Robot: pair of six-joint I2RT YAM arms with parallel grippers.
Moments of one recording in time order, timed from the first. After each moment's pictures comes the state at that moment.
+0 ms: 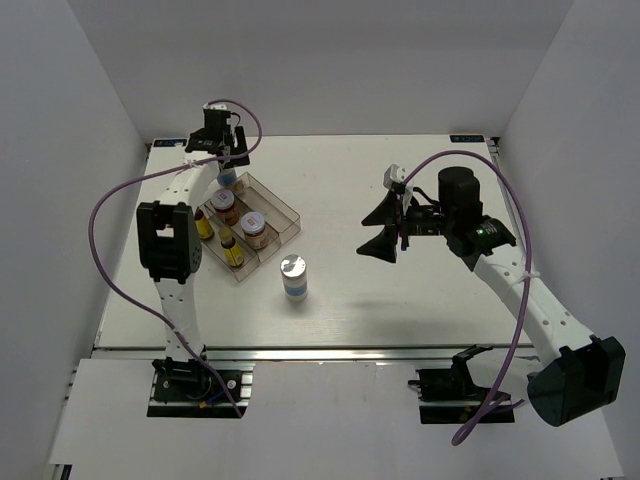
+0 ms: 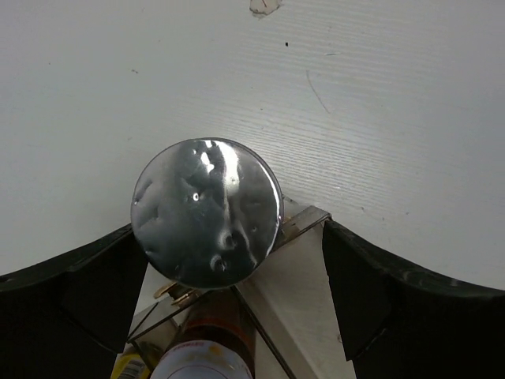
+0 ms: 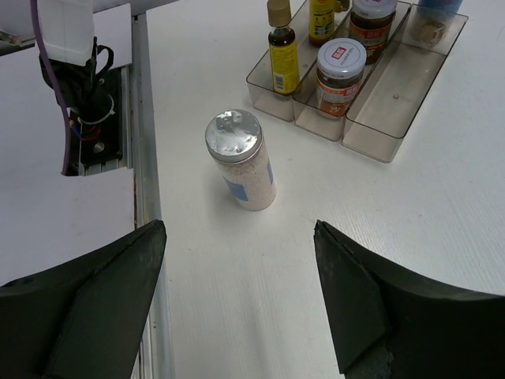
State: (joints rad) left arm -0.12 2.13 1.88 -0.46 -0.28 -0.18; right arm 0.40 1.15 1.05 -0.33 -1.00 -0.24
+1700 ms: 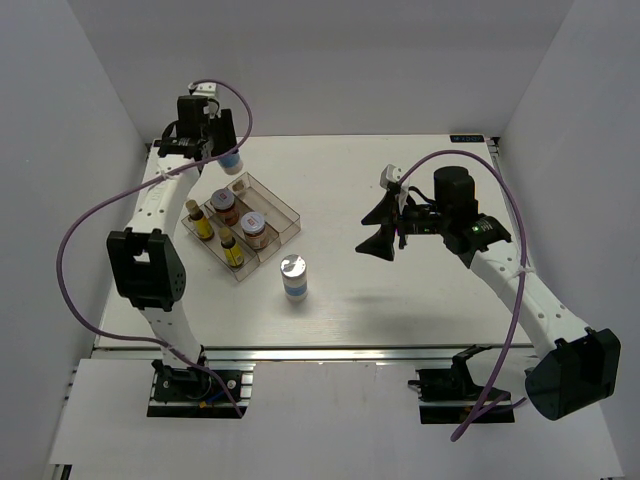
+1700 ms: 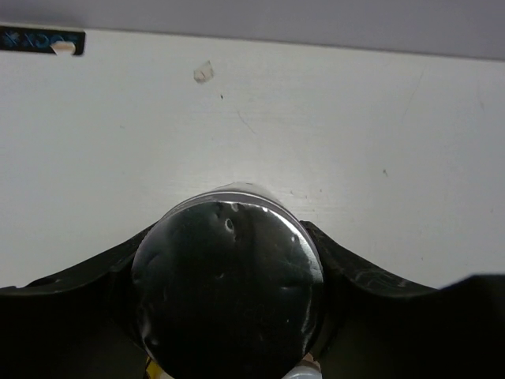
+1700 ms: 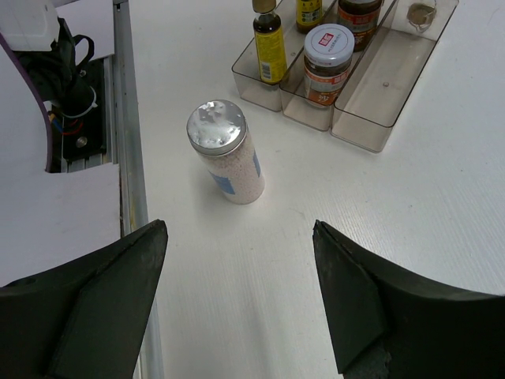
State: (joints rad) left arm -0.09 1.84 1.79 -0.43 -0.08 -0.12; right arm 0.40 1.19 1.05 -0.33 -0.97 -0.27
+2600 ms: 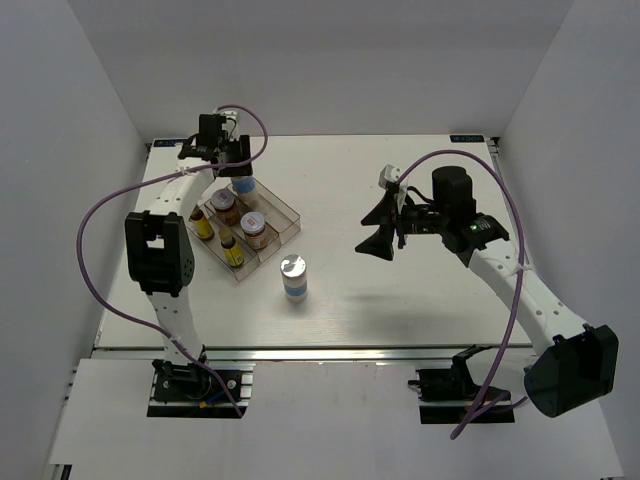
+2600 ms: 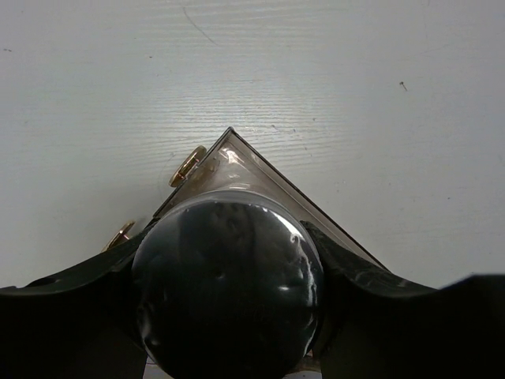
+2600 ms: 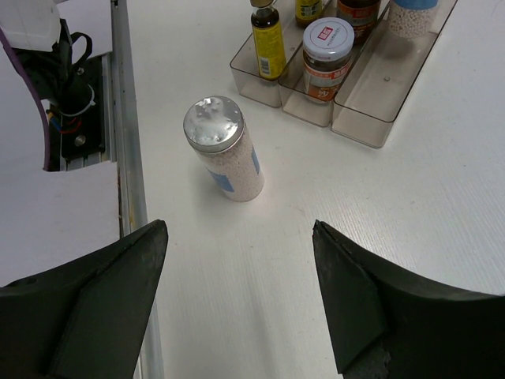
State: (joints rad) left arm -0.11 1.99 1.74 -0.48 0.04 -0.10; right arm 0.40 1.20 1.05 -0.33 -0.96 -0.27
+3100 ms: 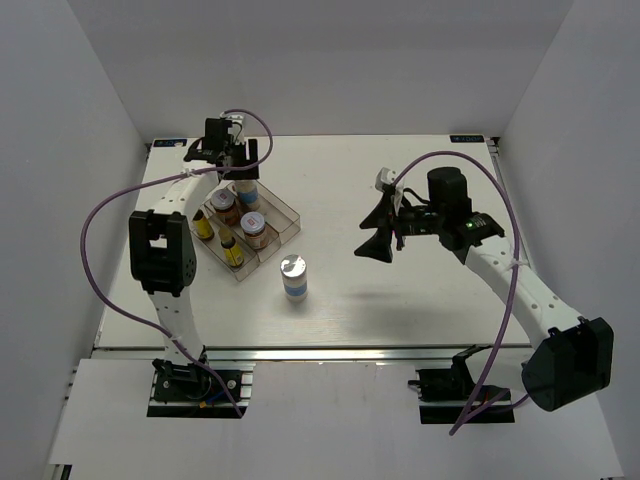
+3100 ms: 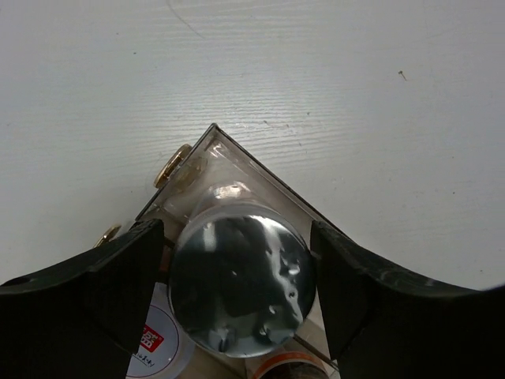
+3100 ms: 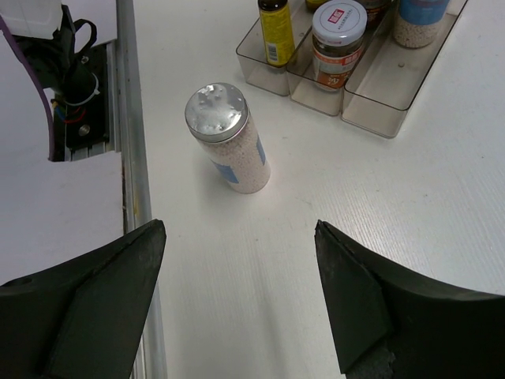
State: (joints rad) left arm -0.14 2.00 1.70 -0.44 0.02 -0.09; right arm 0.40 1.23 1.05 -0.35 -0.98 -0.30
